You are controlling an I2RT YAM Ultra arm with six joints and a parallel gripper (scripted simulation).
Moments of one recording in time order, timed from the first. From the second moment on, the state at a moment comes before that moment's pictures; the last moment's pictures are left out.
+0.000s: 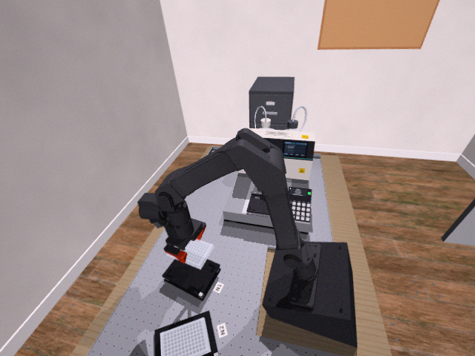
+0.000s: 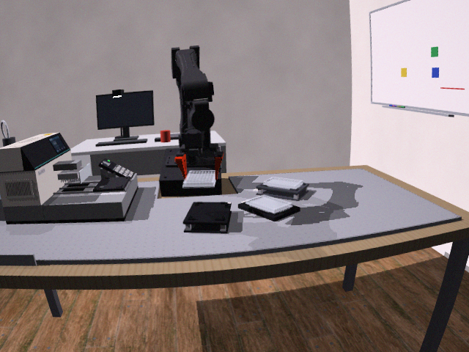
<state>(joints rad) 0.25 1.48 1.28 -1.04 0.05 0.26</state>
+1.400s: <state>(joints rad) 0.32 1.51 1.32 -1.03 0.09 0.36</state>
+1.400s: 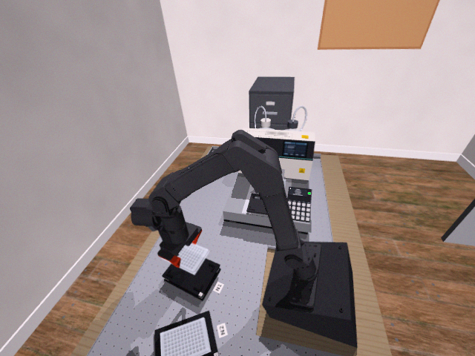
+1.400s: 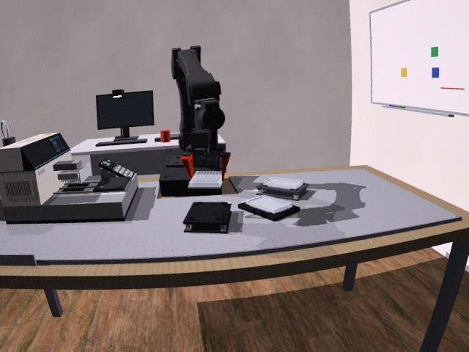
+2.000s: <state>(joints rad) 0.31 1.54 1.28 -0.99 0.09 0.36</state>
